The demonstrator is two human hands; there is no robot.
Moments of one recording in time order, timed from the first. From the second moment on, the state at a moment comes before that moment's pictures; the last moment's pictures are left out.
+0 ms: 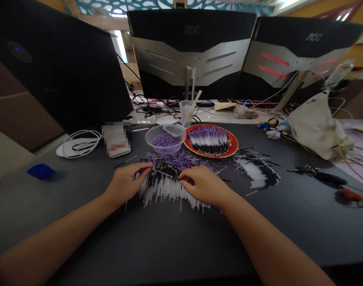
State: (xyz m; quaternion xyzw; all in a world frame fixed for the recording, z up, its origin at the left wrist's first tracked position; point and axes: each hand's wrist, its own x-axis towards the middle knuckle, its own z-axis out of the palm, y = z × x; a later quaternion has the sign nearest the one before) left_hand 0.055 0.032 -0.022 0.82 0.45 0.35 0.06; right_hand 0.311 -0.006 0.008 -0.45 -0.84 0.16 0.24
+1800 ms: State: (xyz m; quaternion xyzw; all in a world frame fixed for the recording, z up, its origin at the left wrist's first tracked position) left_hand 0.061 0.032 -0.022 0.82 0.51 0.23 0.10; right_hand 0.363 0.044 -0.027 -0.62 -0.76 0.03 0.20
